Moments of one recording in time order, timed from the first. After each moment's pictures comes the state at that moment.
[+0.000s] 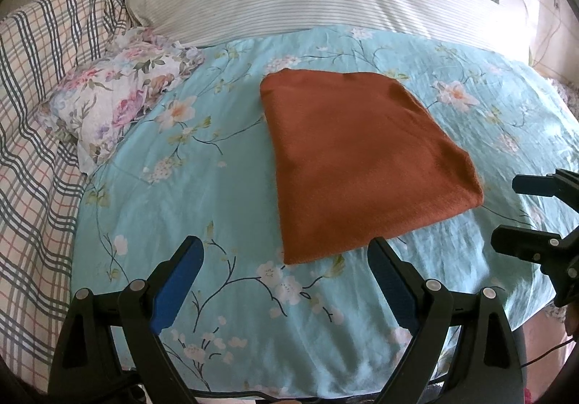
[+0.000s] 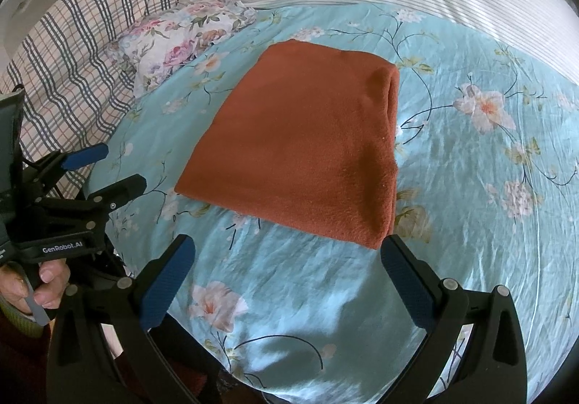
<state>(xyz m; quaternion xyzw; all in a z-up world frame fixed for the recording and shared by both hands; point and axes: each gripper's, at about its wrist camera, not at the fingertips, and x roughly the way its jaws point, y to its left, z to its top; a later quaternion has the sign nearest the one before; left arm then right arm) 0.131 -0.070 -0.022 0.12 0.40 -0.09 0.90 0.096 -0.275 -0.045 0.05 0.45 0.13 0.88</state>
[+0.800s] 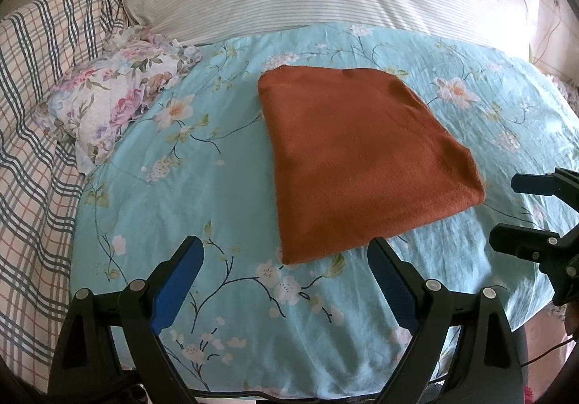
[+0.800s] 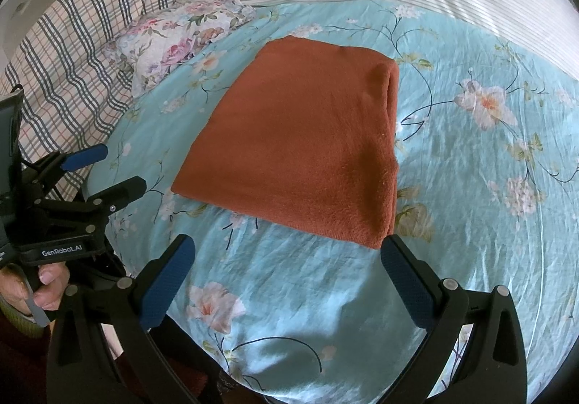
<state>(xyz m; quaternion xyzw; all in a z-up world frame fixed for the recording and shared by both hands) 0.136 -0.070 -0.025 0.13 0.41 -0.09 0.90 0.096 -0.273 -0.046 0.06 0.45 0.13 0.88</state>
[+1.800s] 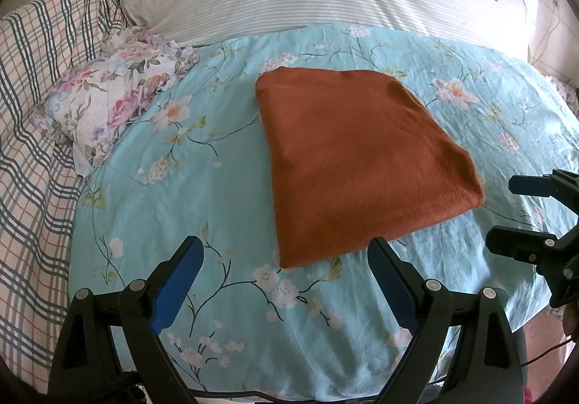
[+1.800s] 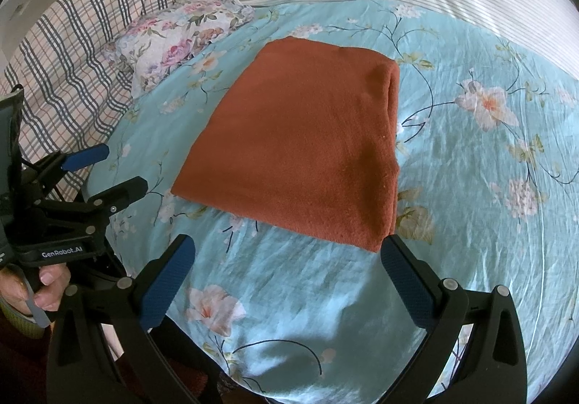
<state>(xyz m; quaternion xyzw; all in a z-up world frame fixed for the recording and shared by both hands) 0.139 -0.070 -0.028 0.13 0.41 -0.10 0.90 0.103 -0.275 -0.052 0.06 0.45 0.13 0.88</state>
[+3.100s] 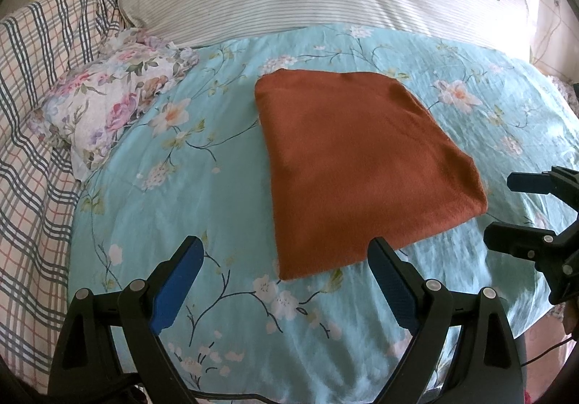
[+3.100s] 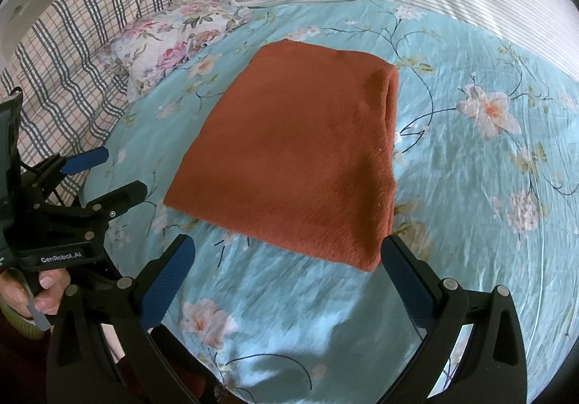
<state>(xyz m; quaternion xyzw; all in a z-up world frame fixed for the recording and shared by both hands) 0.151 -0.074 -0.024 0.13 0.41 -0.10 0.90 0.123 -0.282 -0.049 0.06 0.45 0.13 0.88</state>
